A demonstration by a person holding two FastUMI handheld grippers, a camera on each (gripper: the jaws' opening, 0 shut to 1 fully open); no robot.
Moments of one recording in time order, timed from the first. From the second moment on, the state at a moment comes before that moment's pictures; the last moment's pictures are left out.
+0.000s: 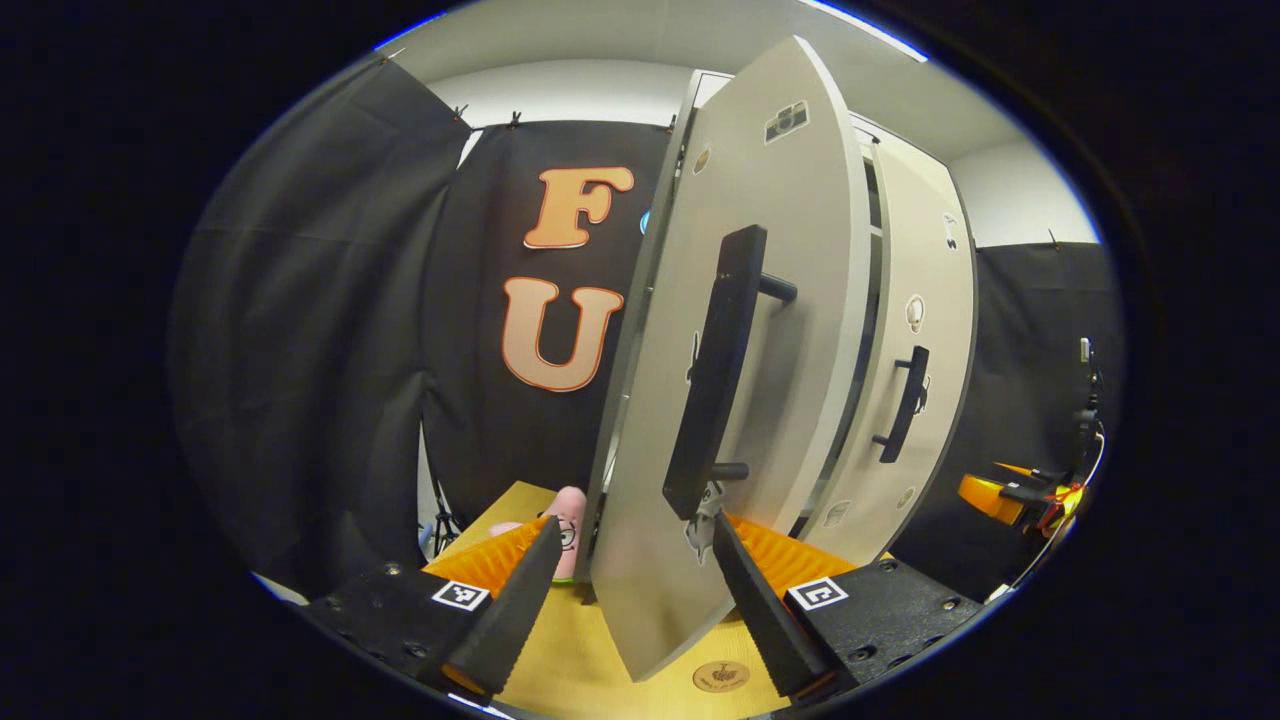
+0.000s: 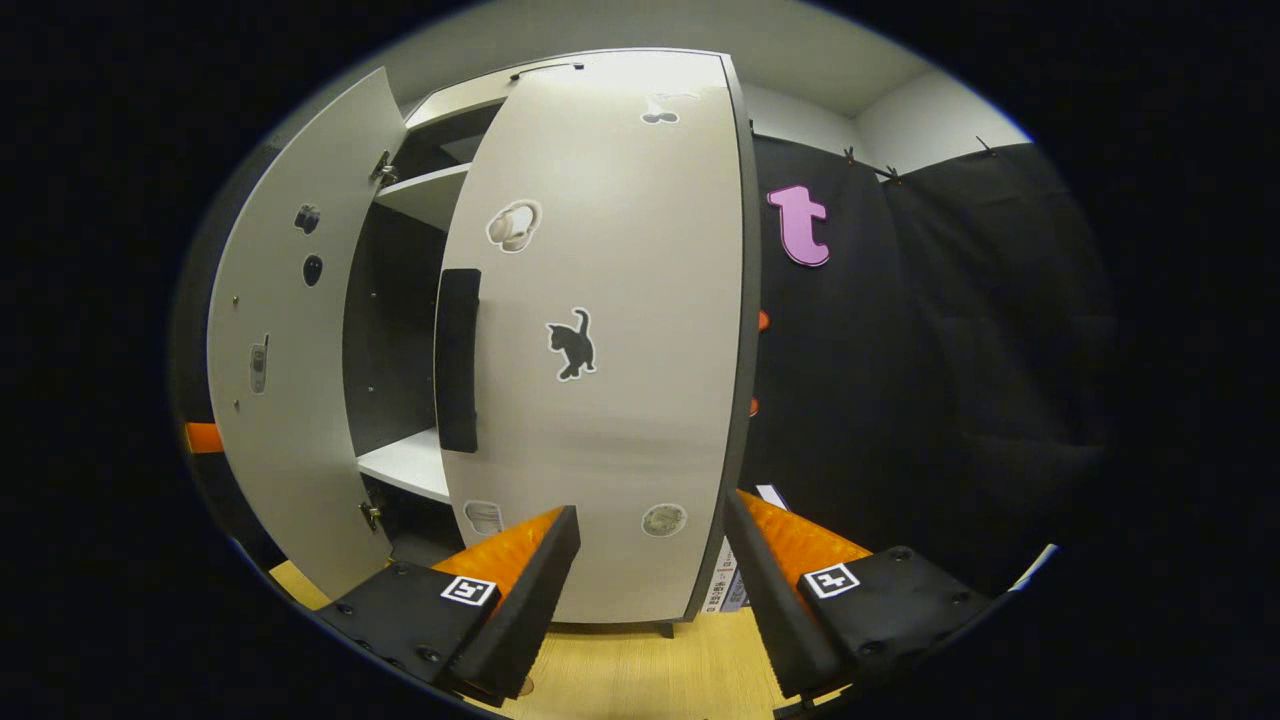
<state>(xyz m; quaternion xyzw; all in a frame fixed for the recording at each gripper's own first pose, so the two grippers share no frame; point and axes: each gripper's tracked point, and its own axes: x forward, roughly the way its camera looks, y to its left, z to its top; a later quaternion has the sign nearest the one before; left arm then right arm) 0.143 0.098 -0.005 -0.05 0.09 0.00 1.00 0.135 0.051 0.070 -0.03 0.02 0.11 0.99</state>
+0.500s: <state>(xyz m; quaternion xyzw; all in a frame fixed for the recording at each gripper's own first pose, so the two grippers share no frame) 0.195 0.041 -0.015 -0.04 0.08 -0.04 1.00 0.118 -0.017 0.075 -0.03 0.01 0.05 1.00</state>
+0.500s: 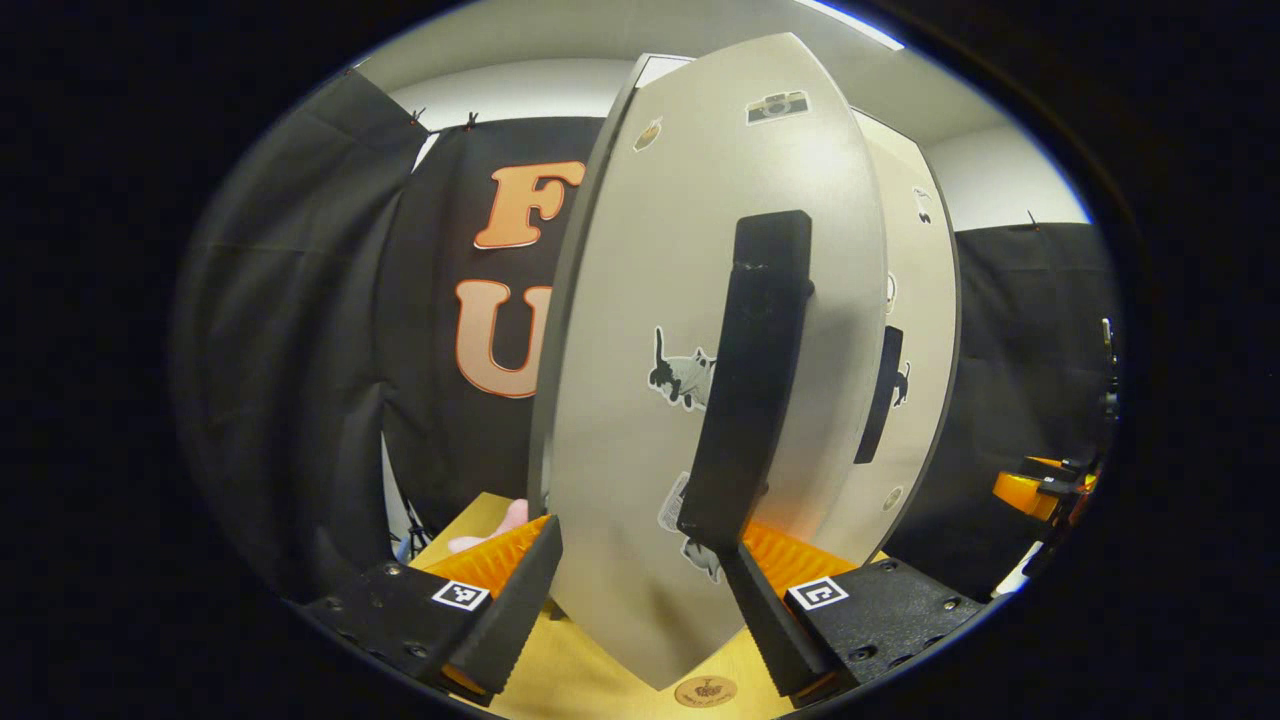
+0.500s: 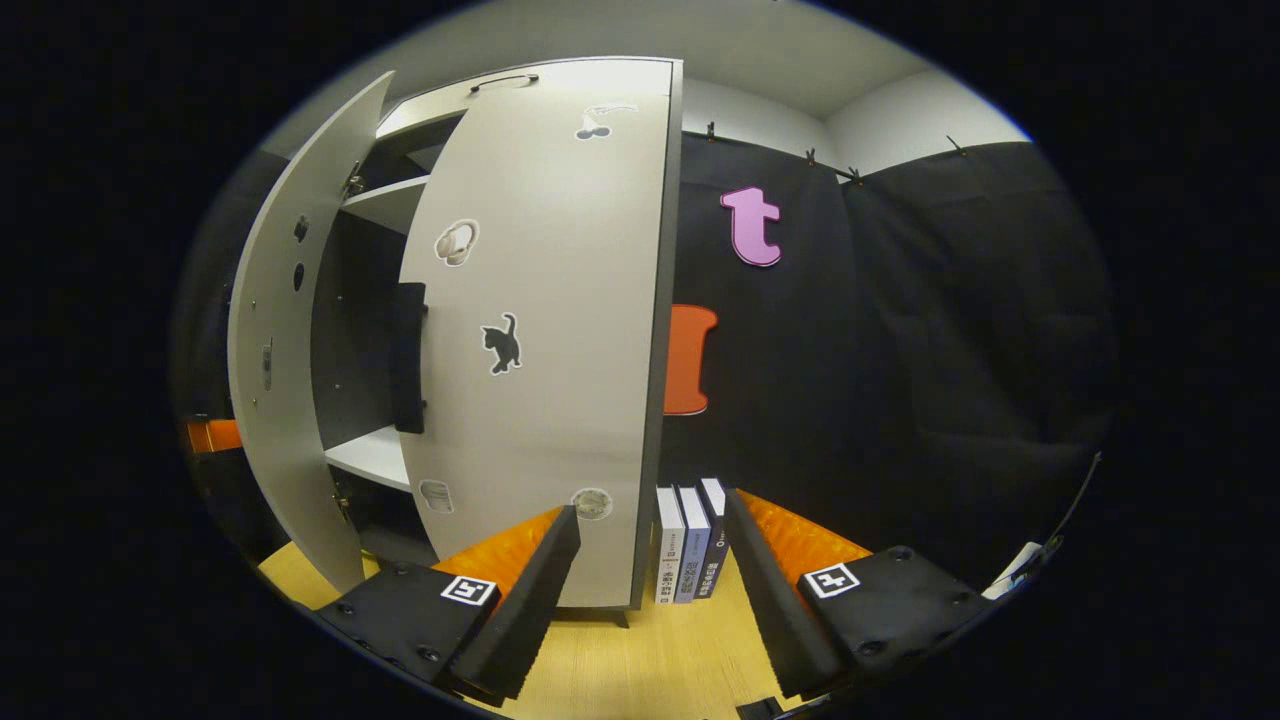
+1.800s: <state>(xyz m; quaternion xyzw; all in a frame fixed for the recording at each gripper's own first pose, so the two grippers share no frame) 0.260 -0.013 -0.044 -0.07 0.10 -0.07 0.99 0.122 -0.112 0.064 -0.02 0.03 -0.03 1.00</state>
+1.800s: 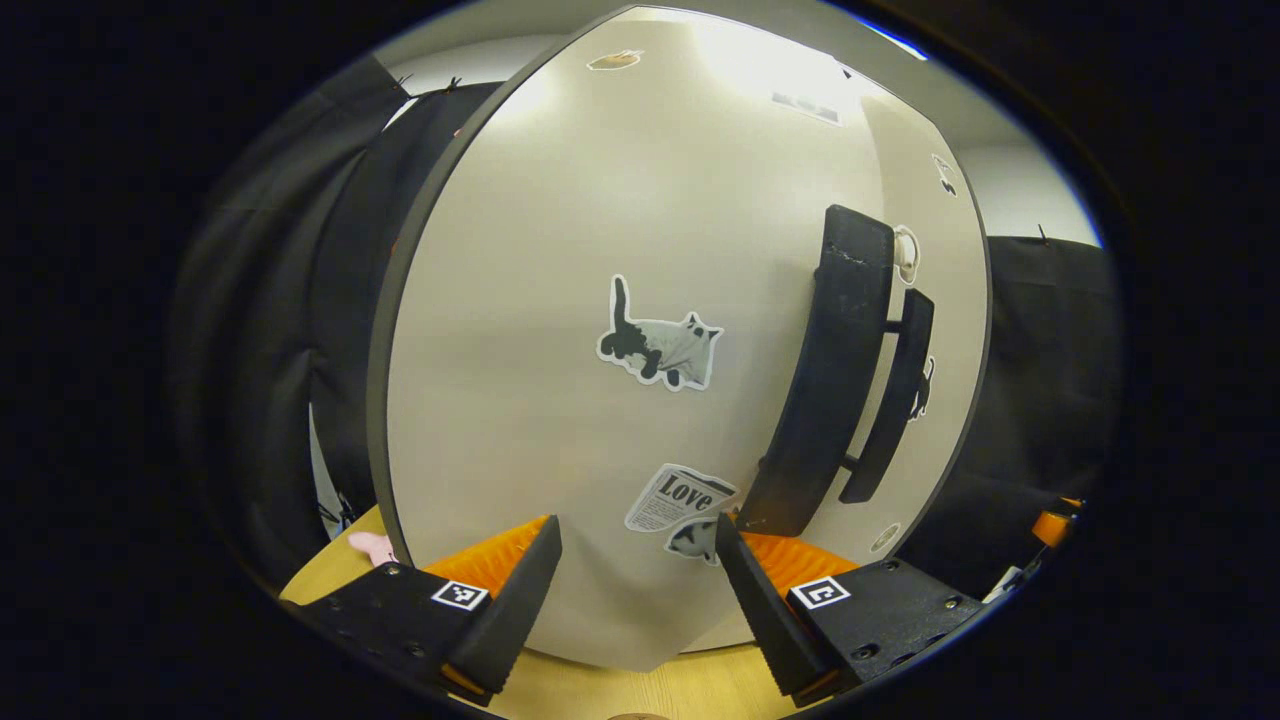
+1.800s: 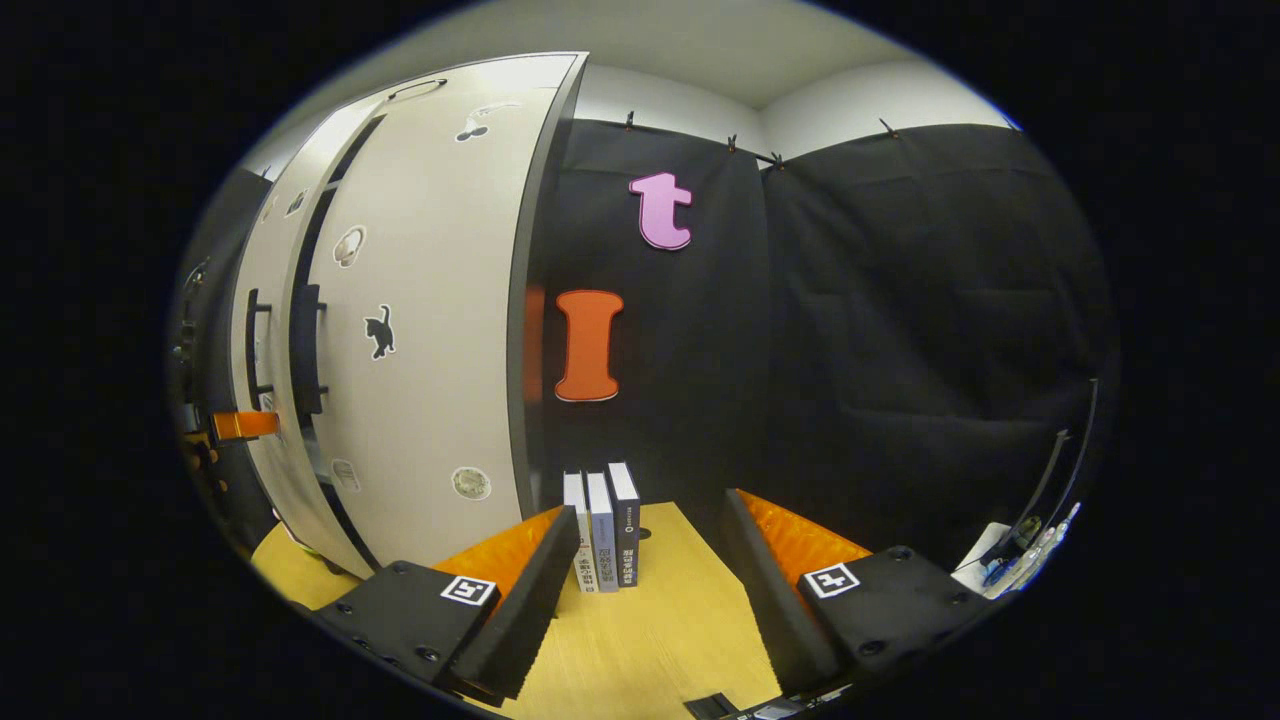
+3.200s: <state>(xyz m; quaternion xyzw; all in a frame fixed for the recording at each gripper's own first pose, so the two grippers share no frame) 0.183 0.046 0.006 0.01 0.09 0.01 1.00 0.168 -0.098 0.066 -0.01 0.04 0.05 1.00</state>
